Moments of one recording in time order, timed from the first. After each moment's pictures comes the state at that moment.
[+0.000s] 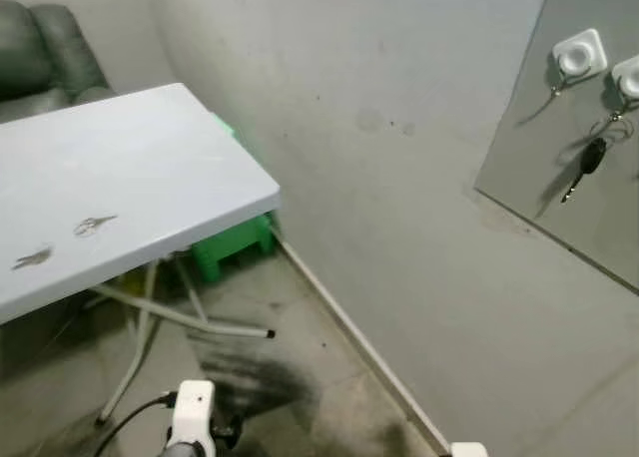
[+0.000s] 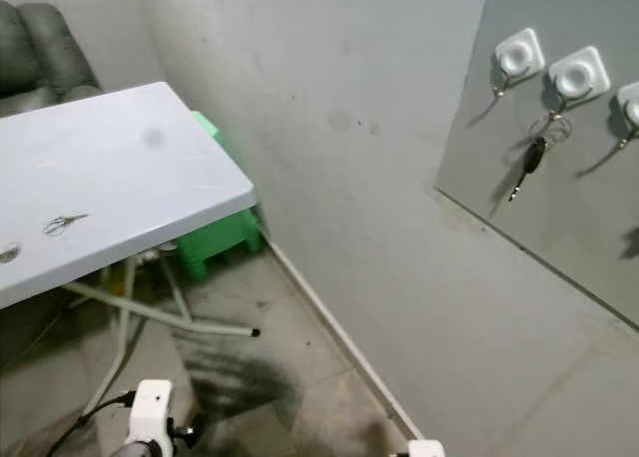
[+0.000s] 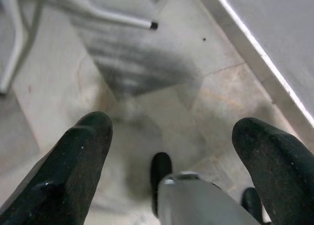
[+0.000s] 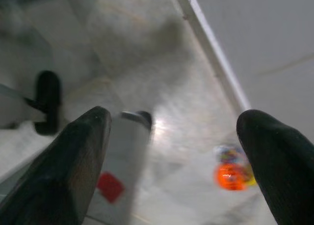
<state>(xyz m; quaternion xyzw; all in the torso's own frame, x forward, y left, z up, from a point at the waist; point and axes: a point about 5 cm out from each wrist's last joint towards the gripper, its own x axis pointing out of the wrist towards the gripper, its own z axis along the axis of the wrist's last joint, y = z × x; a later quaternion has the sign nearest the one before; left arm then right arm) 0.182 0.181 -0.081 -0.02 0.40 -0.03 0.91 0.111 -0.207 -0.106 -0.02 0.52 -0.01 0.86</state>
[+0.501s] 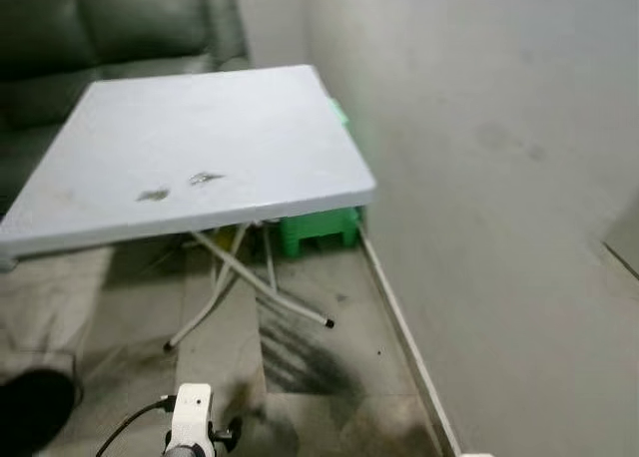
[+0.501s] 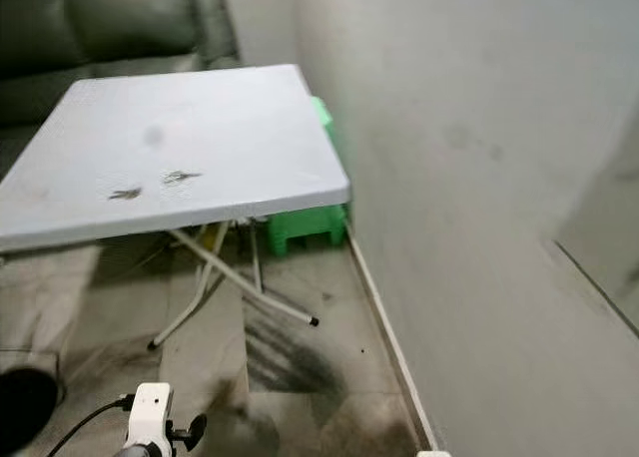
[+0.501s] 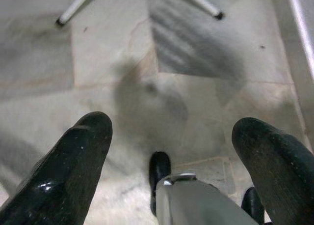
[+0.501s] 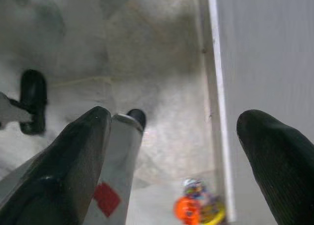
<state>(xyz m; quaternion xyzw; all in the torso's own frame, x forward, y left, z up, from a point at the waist) 0.182 0.192 -0.080 -0.02 0.40 -0.01 0.91 0.117 -0.206 -0.105 -0.03 0.51 -0.01 0.86</state>
